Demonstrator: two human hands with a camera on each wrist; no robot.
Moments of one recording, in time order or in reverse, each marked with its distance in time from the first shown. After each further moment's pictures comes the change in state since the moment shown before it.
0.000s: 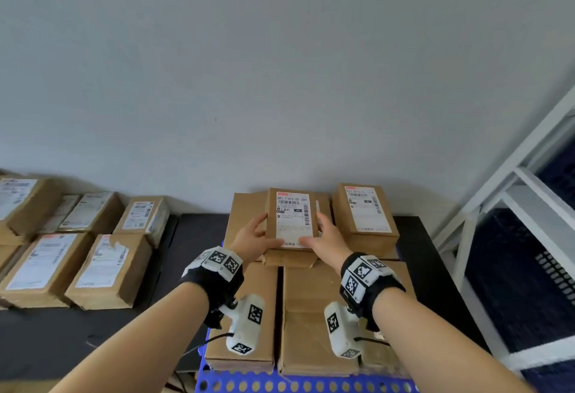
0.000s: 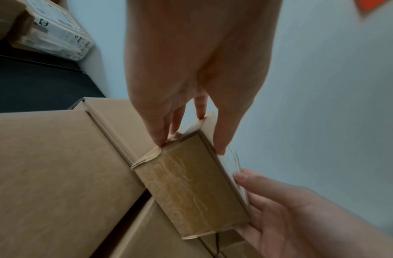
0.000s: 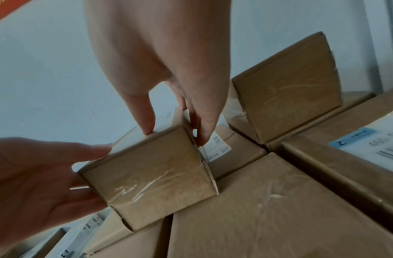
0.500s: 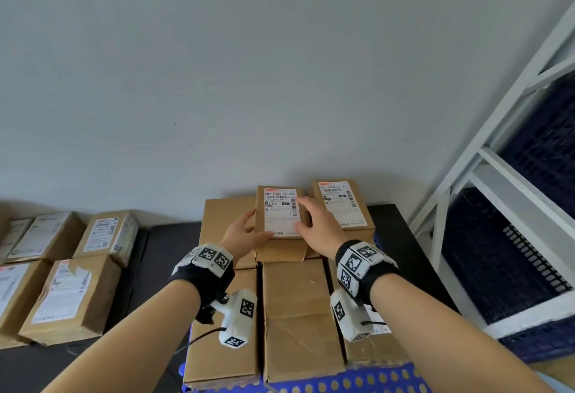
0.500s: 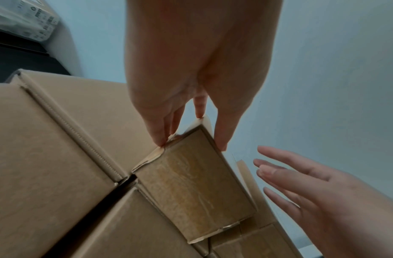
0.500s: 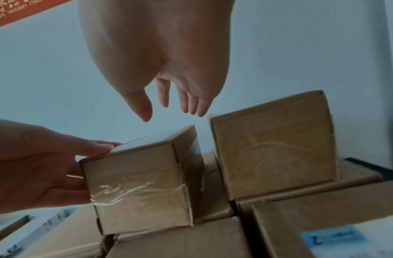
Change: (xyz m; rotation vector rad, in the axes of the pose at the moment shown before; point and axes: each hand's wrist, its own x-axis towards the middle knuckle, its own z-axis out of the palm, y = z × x) left_hand 0.041 0.007 0.022 0.074 -0.049 0.038; right_hand 0.009 -0.003 -0.039 -0.376 0.094 -0.241
